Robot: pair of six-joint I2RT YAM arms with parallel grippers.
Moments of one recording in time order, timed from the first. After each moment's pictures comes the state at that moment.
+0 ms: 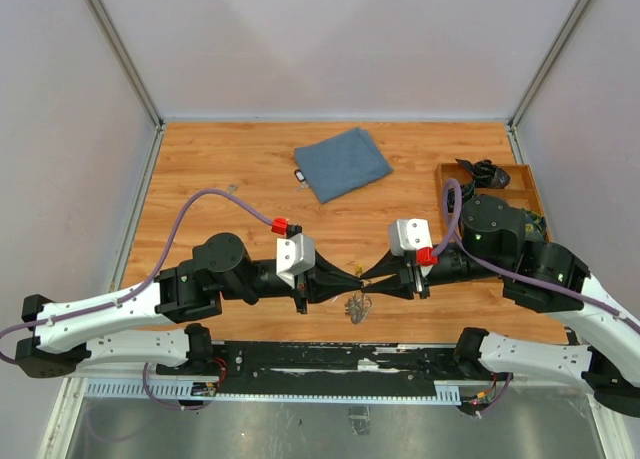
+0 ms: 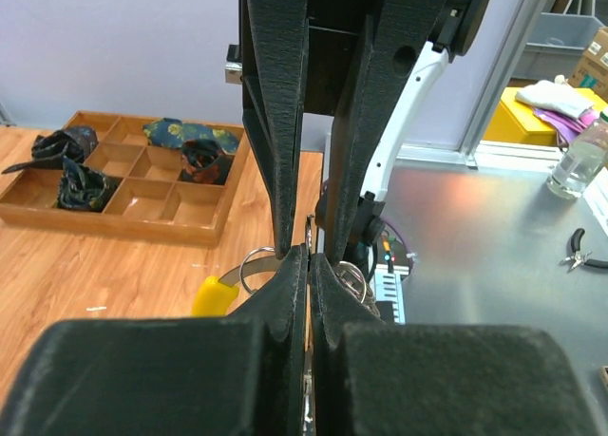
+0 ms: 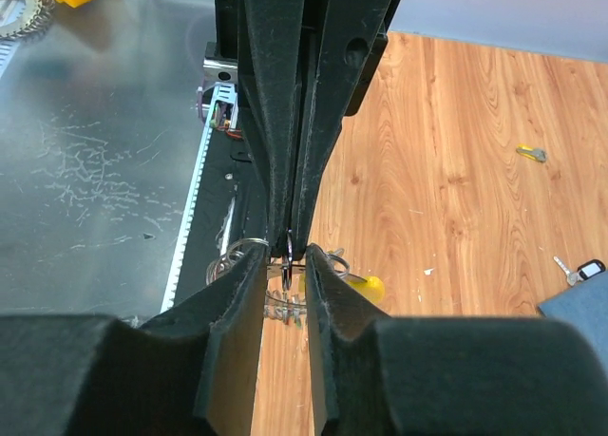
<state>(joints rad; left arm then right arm) -1.31 0.89 0.96 0.00 0.18 -0.06 1.06 0.87 1.33 -0.76 -0.55 -0.29</state>
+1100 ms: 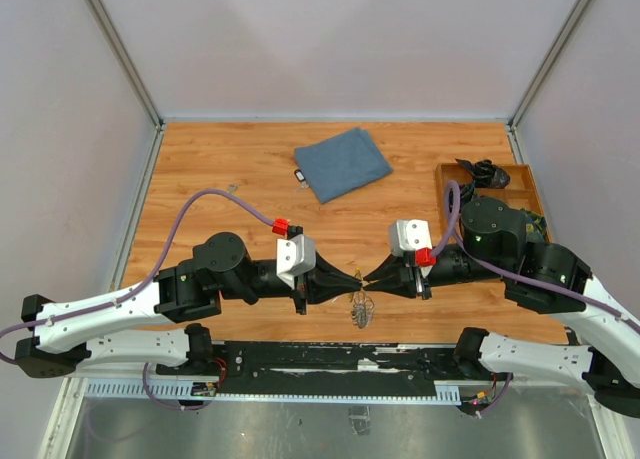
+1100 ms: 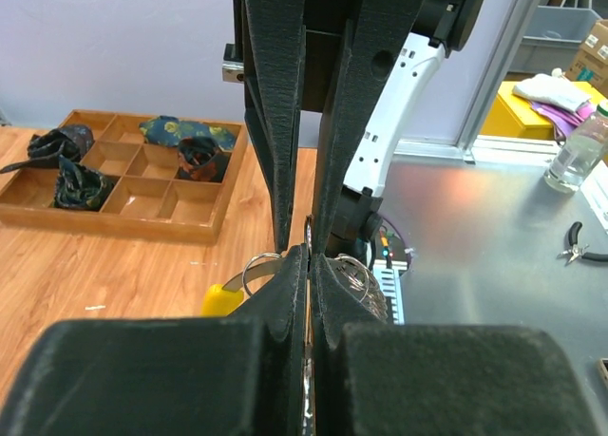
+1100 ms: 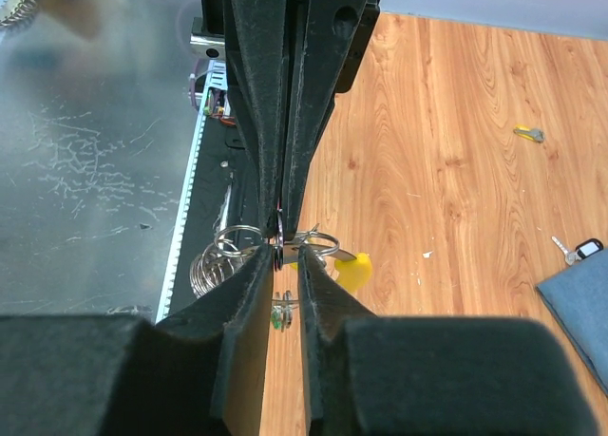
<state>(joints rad) -1.31 0.89 0.97 -0.03 0.19 -0.05 1.06 0.86 1.33 -0.80 -0.52 -0.29</state>
